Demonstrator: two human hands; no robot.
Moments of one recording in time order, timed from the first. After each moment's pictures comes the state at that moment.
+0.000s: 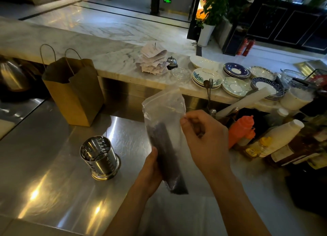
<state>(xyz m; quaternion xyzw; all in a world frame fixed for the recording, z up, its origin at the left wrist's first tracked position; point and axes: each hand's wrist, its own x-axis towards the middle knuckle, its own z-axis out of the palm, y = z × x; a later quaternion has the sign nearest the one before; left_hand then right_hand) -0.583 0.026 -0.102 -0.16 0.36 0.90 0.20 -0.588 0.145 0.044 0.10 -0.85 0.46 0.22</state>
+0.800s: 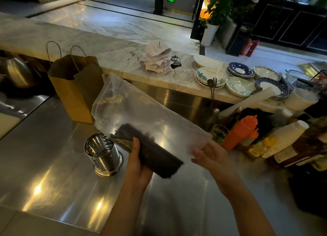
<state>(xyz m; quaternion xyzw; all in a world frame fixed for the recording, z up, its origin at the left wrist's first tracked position) -0.585 -0.007 -0.105 -0.16 0.18 0.97 0.04 -0.568 0.195 -0.018 -0.02 -0.74 0.66 -0.10</state>
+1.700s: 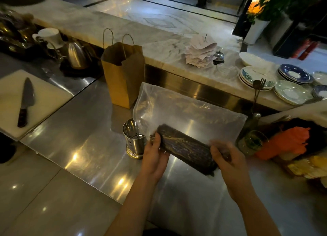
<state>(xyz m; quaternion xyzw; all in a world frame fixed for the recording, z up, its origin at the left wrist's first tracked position) -0.573 -0.047 -0.113 -0.25 0.24 0.94 -0.04 -0.571 0.151 -0.050 0.02 -0.78 0.63 -0.04</state>
